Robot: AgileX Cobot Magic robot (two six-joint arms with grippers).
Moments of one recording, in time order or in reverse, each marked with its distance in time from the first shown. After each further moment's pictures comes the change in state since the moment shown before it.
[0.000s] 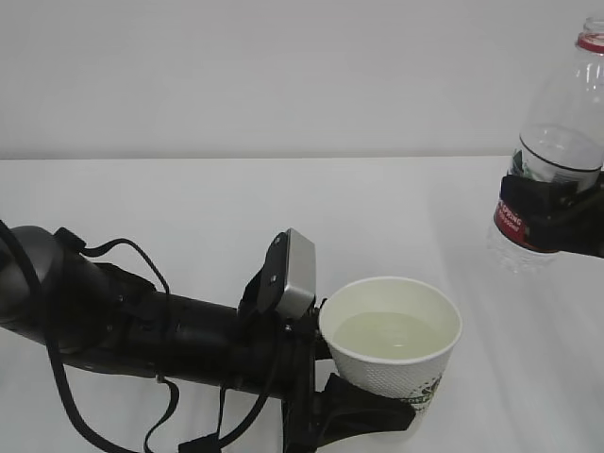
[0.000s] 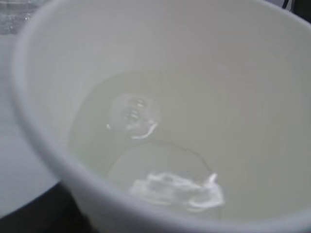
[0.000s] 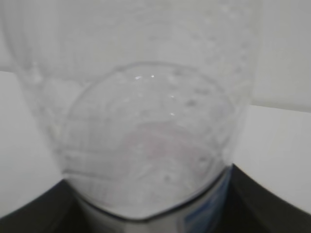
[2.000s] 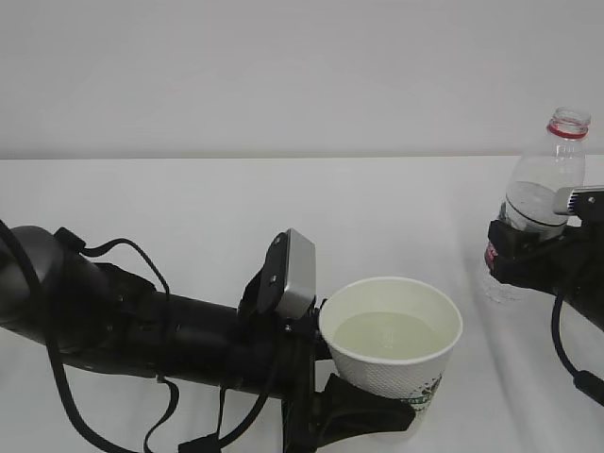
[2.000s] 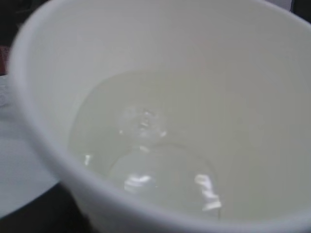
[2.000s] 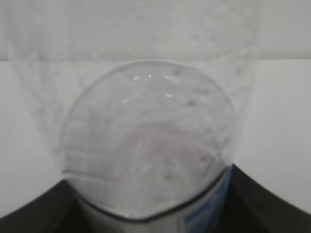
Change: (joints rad) left arm 0.000 0.000 0.000 0.000 0.000 0.000; right arm 0.000 0.545 -0.014 0.292 -0.486 -0.190
